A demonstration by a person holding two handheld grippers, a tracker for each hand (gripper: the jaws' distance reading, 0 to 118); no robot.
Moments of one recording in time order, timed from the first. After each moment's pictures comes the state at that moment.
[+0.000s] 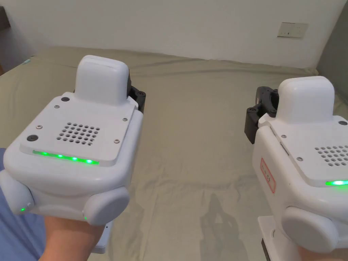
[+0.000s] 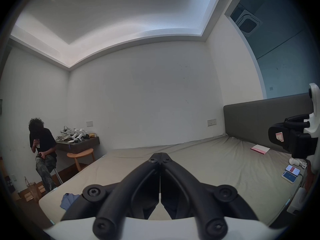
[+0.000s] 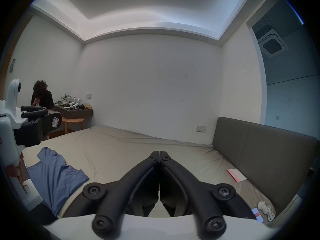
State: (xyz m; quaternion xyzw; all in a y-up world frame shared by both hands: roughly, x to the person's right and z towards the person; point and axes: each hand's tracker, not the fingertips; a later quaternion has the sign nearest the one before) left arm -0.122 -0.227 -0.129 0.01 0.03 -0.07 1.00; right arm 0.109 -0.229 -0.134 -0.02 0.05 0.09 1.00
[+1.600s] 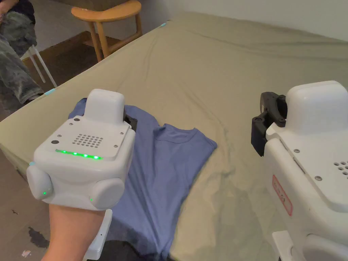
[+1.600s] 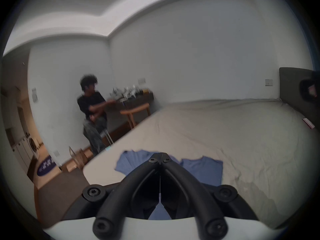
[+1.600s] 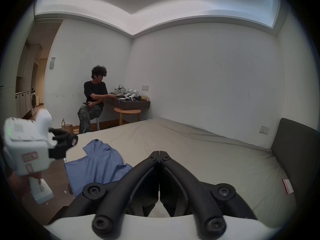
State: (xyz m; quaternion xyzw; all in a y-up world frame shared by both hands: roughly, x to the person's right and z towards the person) left arm -0.359 -0.338 -0.128 -0.19 0.26 -0.04 0.95; right arm -0.098 -0.275 -0.186 -0.07 0.29 0.11 0.95
